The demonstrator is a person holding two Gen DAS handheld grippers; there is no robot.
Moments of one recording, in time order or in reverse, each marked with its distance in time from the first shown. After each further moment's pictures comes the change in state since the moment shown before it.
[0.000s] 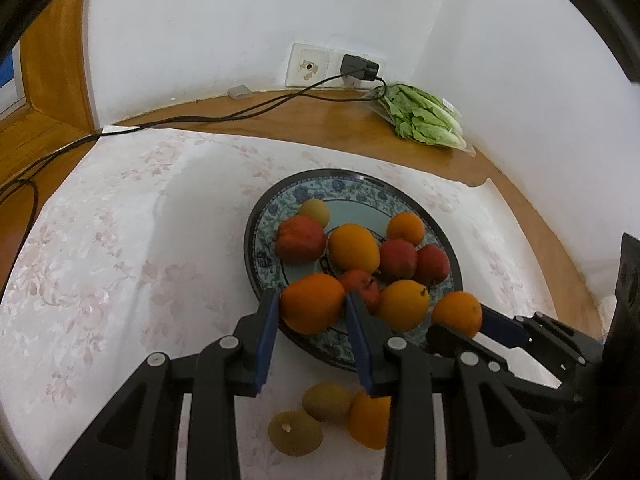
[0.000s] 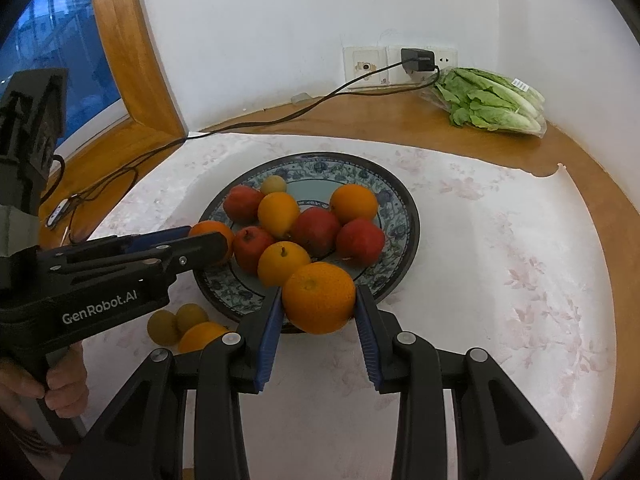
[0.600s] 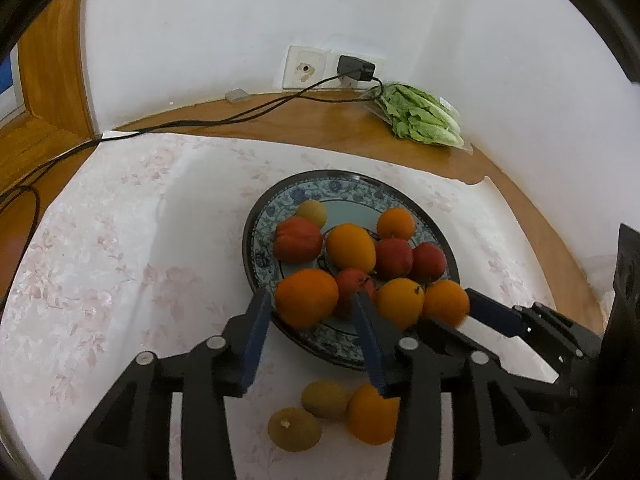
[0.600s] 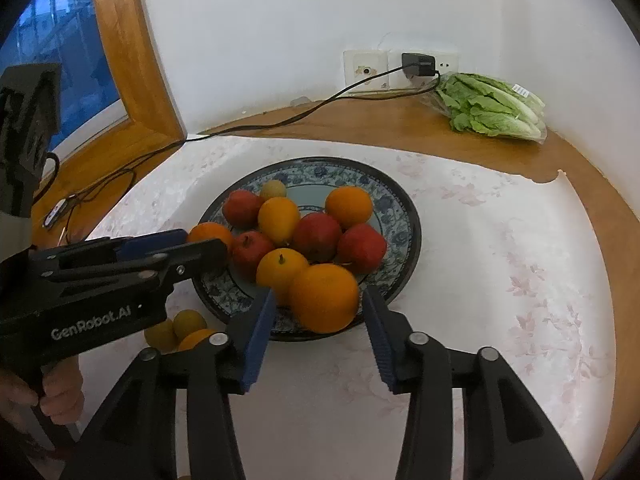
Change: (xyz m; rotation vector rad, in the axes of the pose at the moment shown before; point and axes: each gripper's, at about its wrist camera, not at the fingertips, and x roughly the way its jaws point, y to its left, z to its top) left arm -0.005 -0.004 -0.001 0.017 -0.006 0.006; right arm 0.001 0.001 0.003 -0.009 -0.019 -0.012
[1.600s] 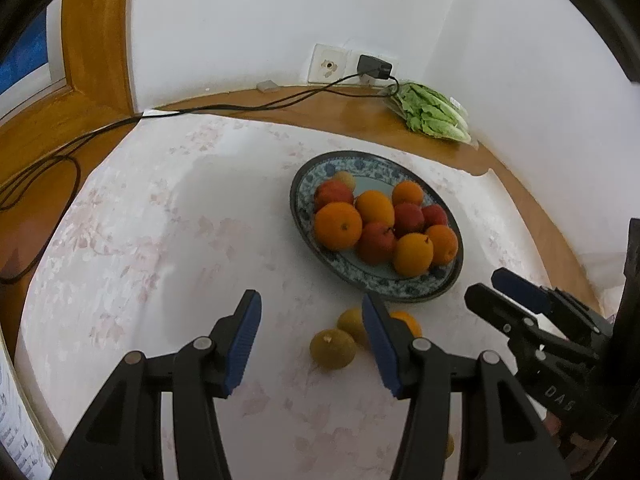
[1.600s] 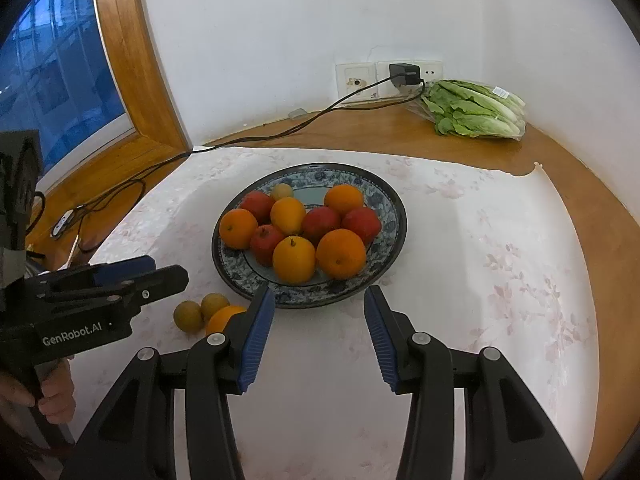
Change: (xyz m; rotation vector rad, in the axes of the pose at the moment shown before) left arm -0.041 0.022 -0.030 -0.045 0.025 0.029; right arm -0.036 0.007 -0.014 0.041 -0.029 -0.010
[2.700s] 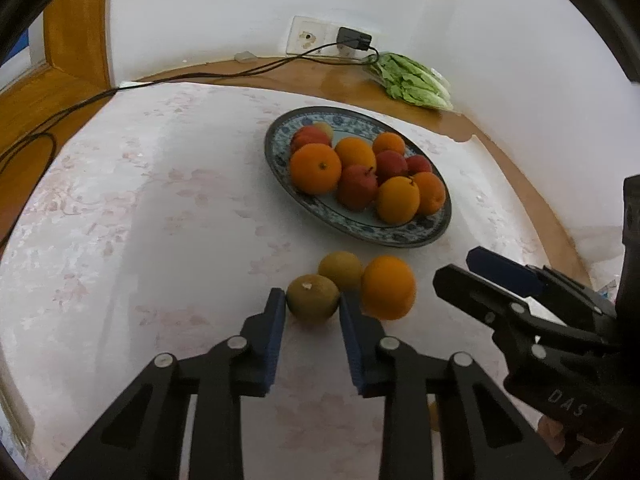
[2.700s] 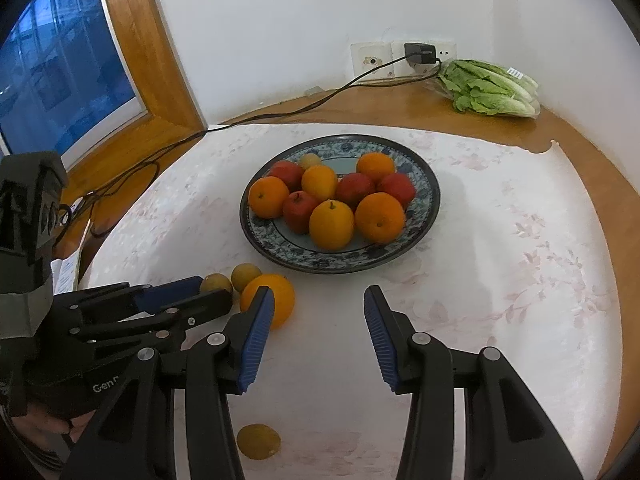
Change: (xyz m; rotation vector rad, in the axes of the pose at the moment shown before) left arm 0.015 -0.005 -0.027 0.035 0.059 -0.059; right arm 0.005 0.022 -0.014 0.010 0.064 0.038
